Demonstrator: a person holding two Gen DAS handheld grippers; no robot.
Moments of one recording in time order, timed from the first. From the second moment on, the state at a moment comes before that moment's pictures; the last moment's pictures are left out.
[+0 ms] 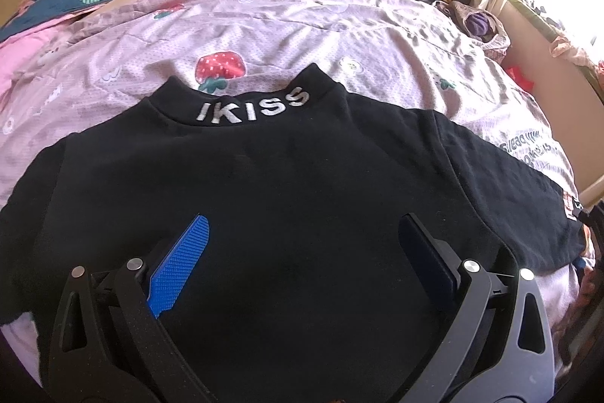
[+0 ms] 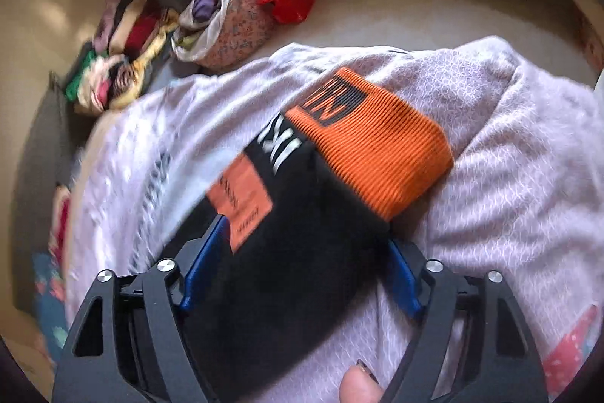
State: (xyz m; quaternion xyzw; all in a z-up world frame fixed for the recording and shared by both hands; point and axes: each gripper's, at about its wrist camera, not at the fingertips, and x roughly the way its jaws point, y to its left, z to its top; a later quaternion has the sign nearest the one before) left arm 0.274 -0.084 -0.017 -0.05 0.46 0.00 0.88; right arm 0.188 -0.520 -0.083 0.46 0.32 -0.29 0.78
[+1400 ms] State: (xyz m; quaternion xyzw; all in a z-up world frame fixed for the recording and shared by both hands) left arm 0.230 0.024 0.065 -0.19 0.39 -0.01 0.90; right arm 0.207 -0.314 0.063 0.25 0.23 0.06 0.94
